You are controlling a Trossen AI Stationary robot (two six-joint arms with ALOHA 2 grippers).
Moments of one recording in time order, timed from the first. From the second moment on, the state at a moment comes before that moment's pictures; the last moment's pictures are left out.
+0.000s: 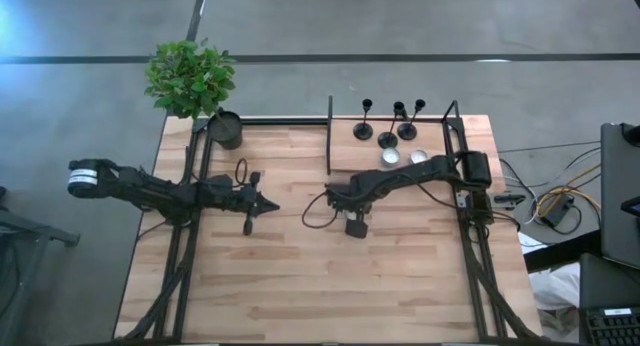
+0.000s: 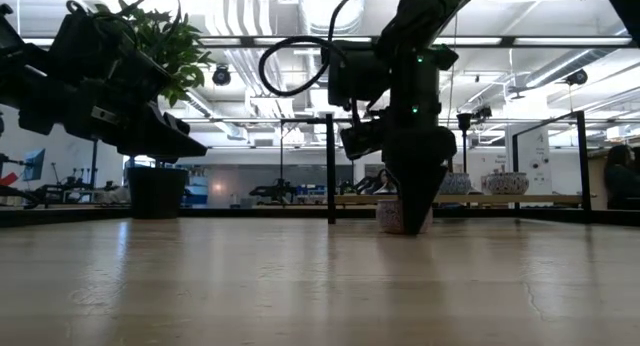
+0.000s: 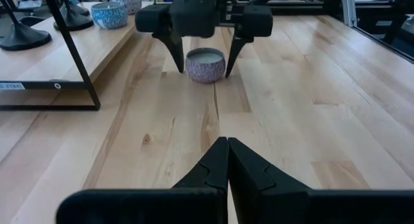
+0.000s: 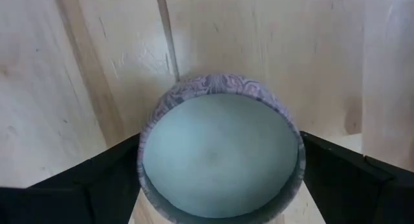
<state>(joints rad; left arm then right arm) 0.13 1.08 0.06 0.76 0.16 0.05 -0.03 1.99 1.30 -0.79 -0.03 0.18</state>
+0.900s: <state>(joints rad) 0.13 1.08 0.06 0.74 0.16 0.05 -0.03 1.98 1.30 -0.74 -0.02 0.33</state>
